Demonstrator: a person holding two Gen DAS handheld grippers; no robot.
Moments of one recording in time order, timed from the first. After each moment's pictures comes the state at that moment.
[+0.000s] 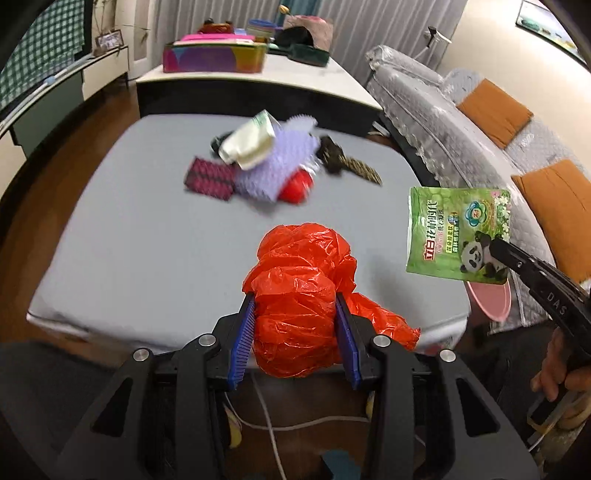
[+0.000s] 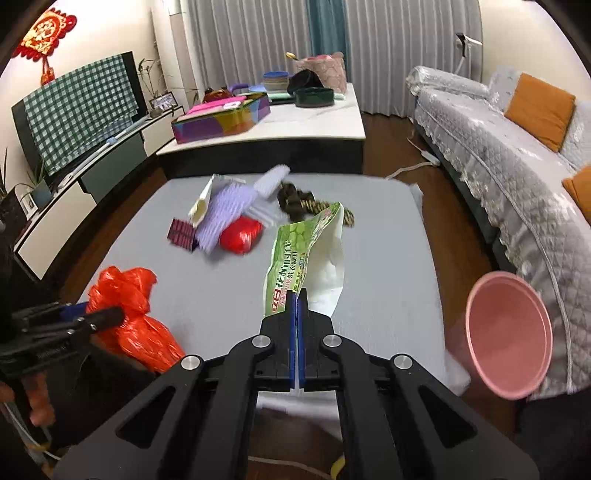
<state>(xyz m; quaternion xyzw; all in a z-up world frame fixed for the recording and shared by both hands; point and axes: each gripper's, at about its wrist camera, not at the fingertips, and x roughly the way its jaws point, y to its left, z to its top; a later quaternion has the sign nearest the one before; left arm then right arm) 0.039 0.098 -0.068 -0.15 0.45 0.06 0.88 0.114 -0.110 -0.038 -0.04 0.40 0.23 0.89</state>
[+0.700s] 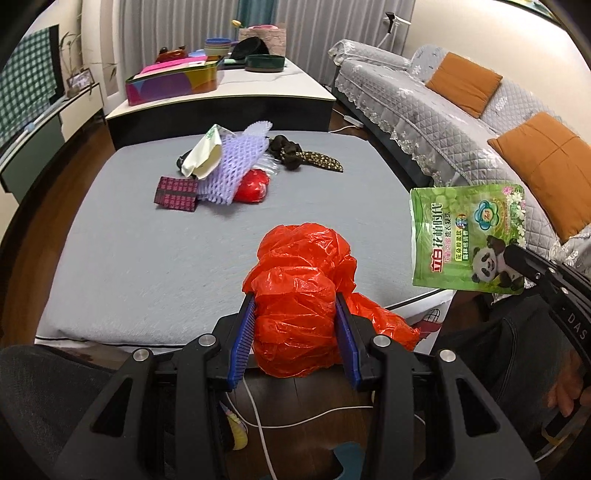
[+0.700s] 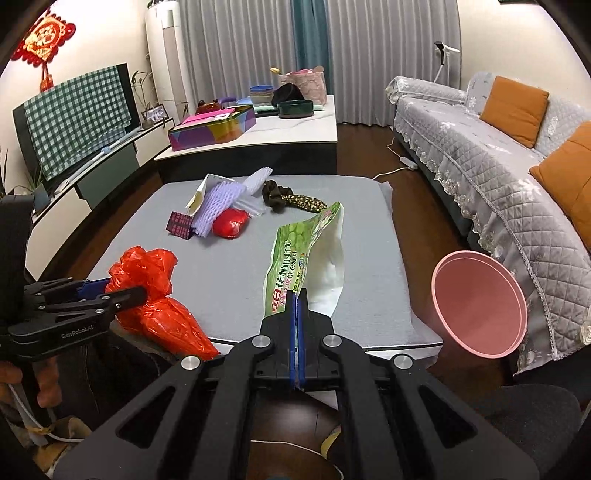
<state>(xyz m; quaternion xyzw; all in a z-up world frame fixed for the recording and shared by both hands) 0.028 0.043 -0.058 -0.08 0.43 0.03 0.90 0.057 -0.154 -0.027 -0.04 0.36 0.20 0.91</state>
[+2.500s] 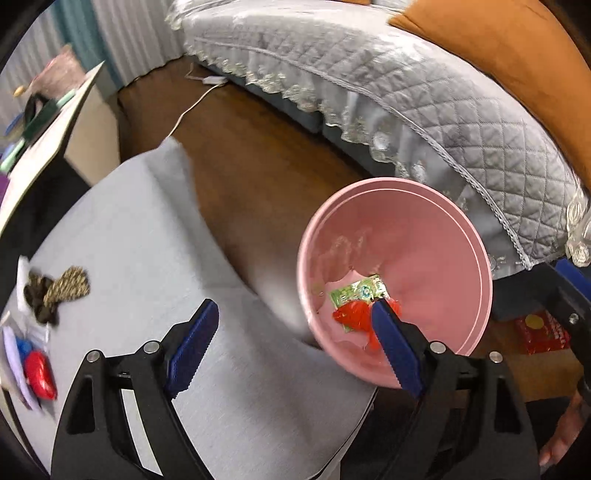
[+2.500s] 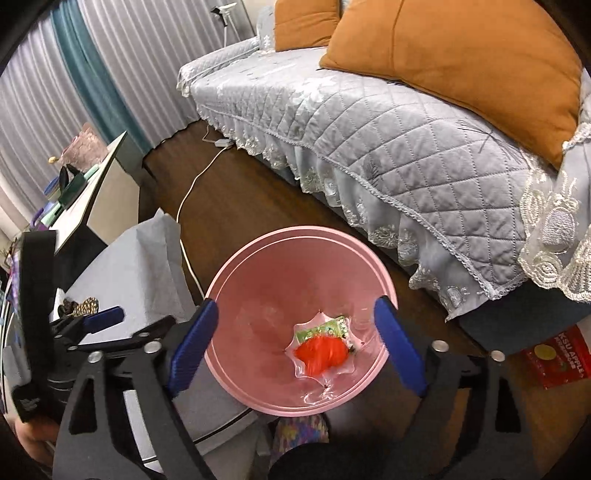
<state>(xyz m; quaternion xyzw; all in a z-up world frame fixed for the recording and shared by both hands) 0.304 -0.250 -0.116 0.09 0.53 -0.13 0.84 0.225 -0.425 -0.099 0.17 0.43 -0.08 0.88</state>
